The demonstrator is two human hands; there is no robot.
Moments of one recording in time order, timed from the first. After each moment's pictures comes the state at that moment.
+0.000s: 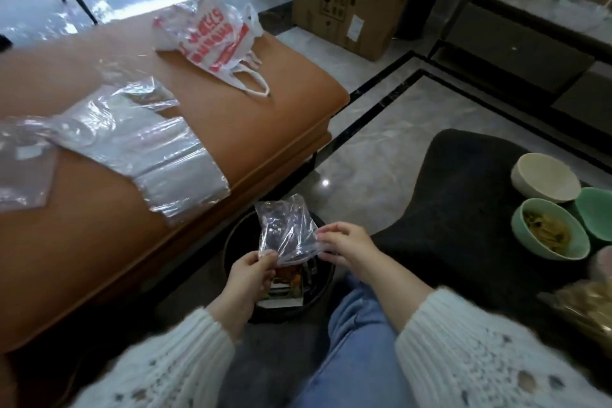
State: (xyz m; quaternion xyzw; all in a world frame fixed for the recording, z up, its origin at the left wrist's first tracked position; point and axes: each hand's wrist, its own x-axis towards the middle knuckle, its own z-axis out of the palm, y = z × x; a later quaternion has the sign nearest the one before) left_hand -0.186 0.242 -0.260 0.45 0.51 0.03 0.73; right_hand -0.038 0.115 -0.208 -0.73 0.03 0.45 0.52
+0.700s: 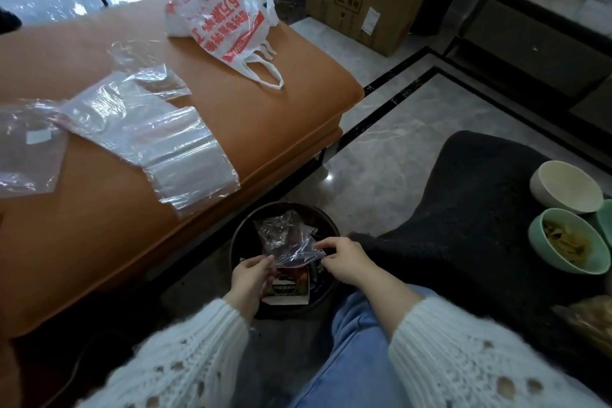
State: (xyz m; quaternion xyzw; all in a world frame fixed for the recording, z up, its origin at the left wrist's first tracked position) left_hand -0.189 0.252 -0.305 0.36 0.58 0.06 0.72; right_hand -0.045 0.117 -0.245 -0.86 -0.23 0.39 0.23
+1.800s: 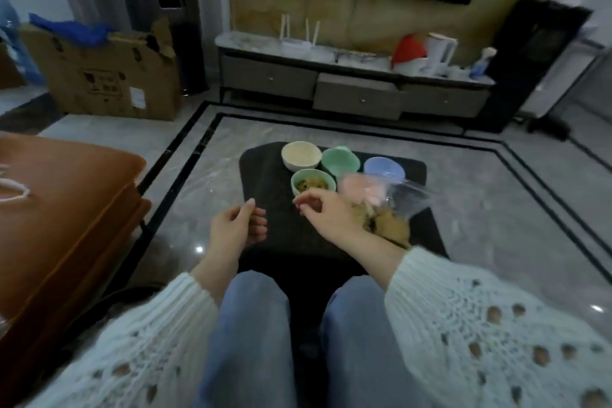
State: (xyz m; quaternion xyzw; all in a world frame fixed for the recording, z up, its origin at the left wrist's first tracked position) left_hand -0.048 0.028 -0.092 0.62 0.20 -0.03 0.76; right_hand -0.020 -0.154 -0.091 -0.91 -0.08 -0.03 0.40
